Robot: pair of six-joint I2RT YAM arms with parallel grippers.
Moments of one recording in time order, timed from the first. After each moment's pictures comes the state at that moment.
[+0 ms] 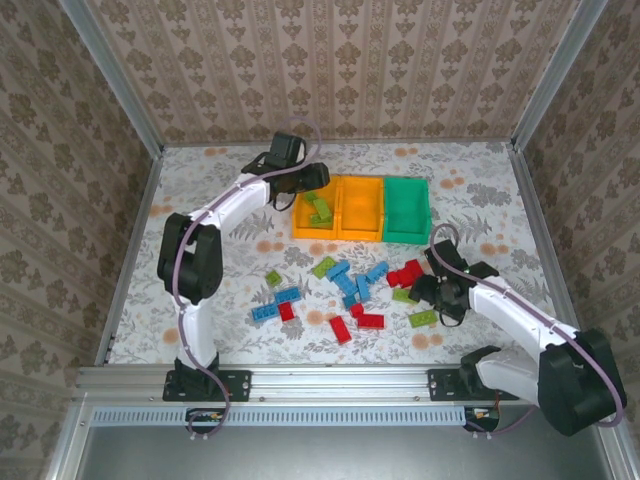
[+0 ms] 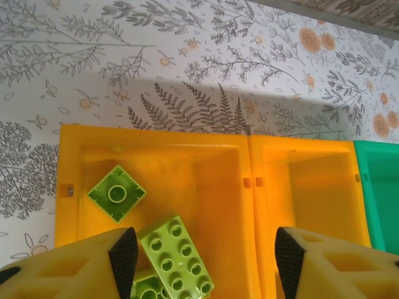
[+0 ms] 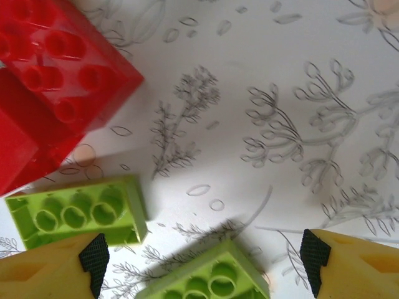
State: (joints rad) left arm -0.49 2.00 1.65 -0.42 0.15 -0.51; right arm 0.32 1.12 0.57 -0.78 0.04 0.82
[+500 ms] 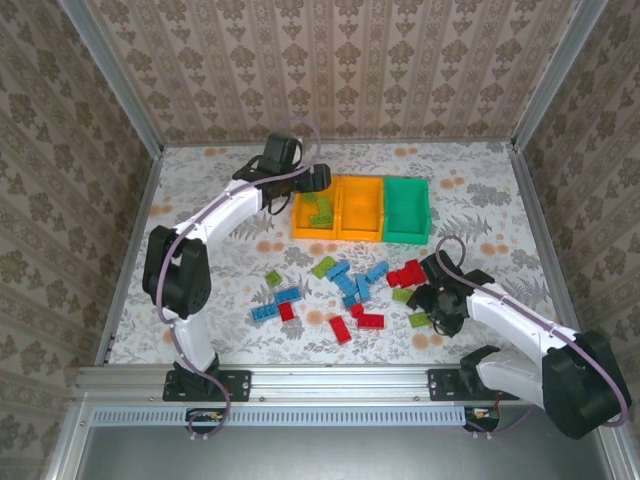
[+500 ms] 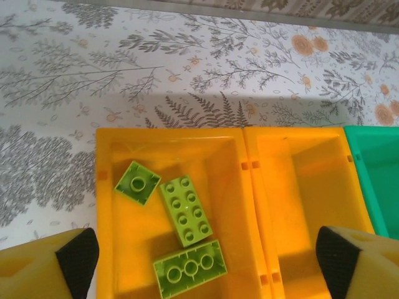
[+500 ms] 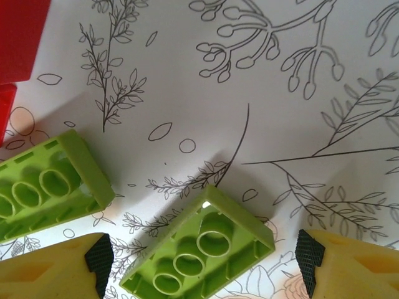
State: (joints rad) left arm -0.51 1.84 1.53 -0.41 0.07 -0.40; right arm 0.40 1.11 0.51 -0.78 -0.02 1.11
